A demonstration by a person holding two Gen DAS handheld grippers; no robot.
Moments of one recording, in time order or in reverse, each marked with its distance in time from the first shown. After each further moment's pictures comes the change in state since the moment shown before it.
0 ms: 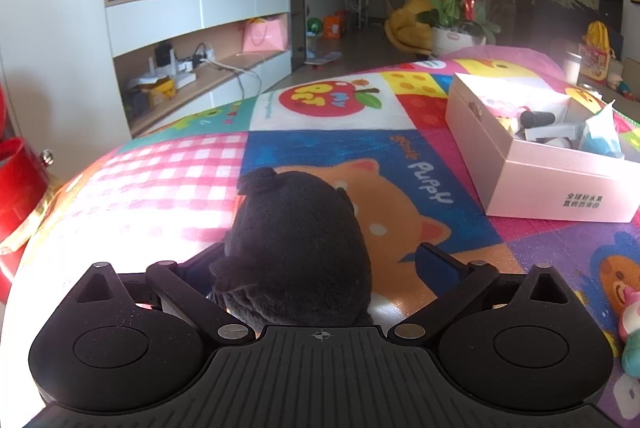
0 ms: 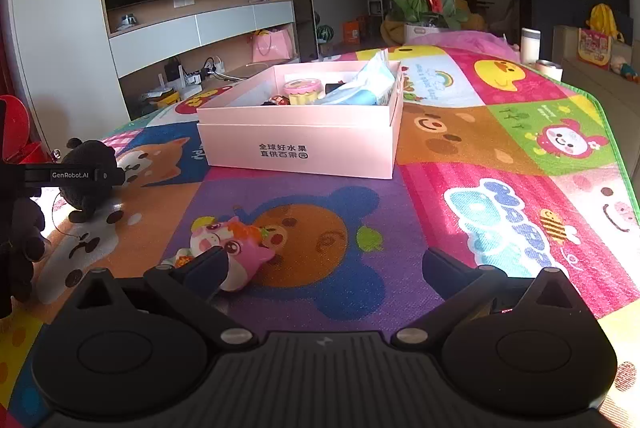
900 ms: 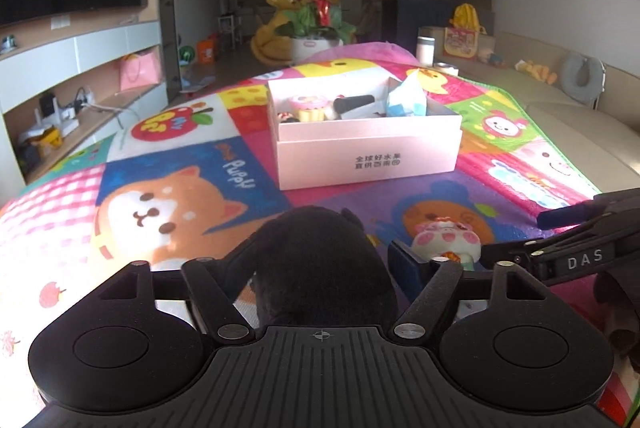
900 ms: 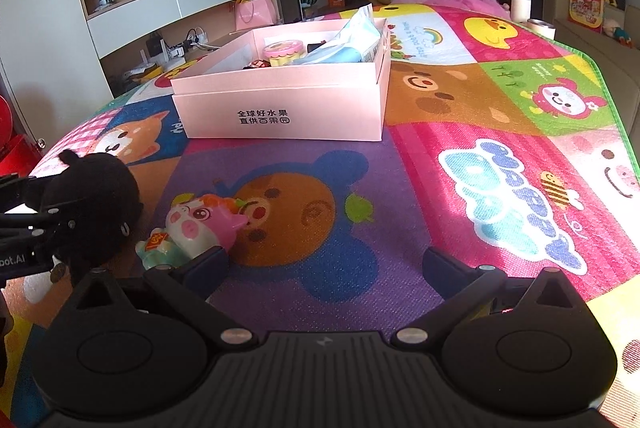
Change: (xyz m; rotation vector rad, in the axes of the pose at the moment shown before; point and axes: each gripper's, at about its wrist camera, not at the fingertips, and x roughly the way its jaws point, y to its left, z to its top) left arm -0.074 -0.073 -0.036 0.193 -0.062 -0.346; right arm 0.019 -0.003 -0.001 0.040 0.113 -0.029
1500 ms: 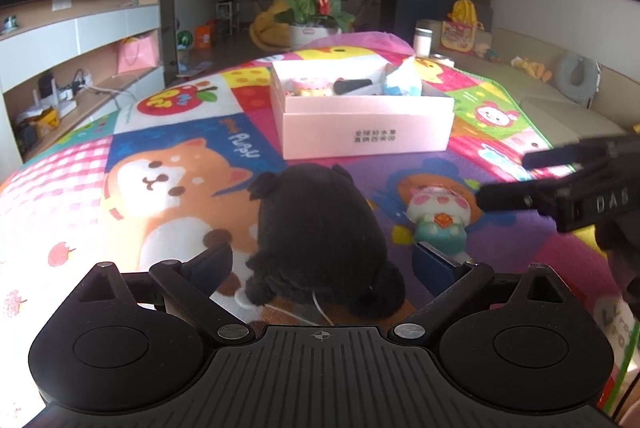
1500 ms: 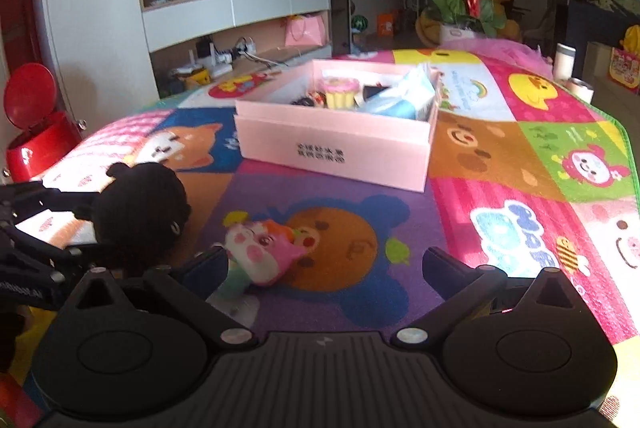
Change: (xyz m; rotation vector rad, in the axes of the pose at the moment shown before) left arm -0.022 0.005 -0.019 -0.014 0.044 -0.032; right arm -0.032 0.020 0.012 -0.159 -0.095 0.113
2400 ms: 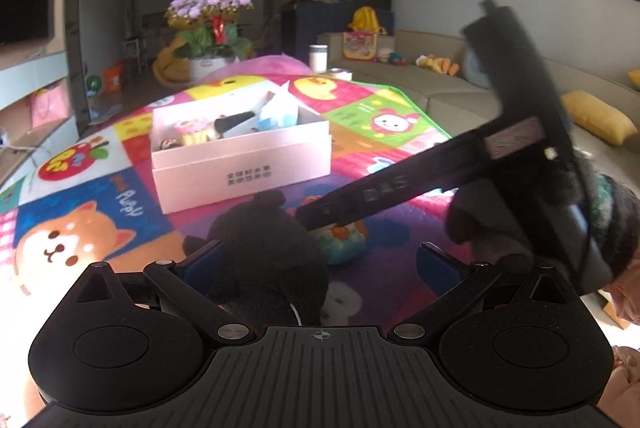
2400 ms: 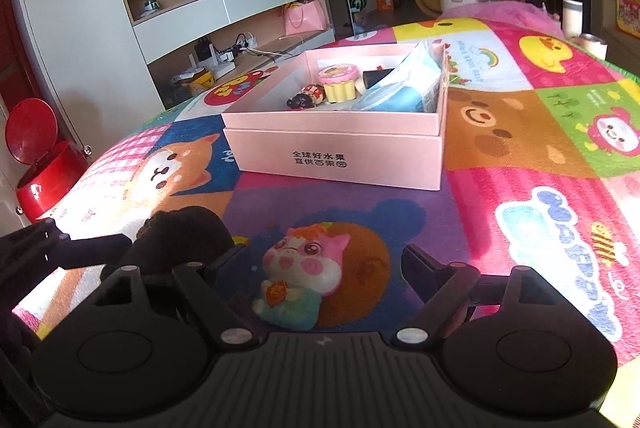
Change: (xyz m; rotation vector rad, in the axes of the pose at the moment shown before) left arm 0.004 -0.050 0.016 0.167 -0.078 -0.237; right arm 0.039 -0.022 0.019 0.140 0.082 0.063
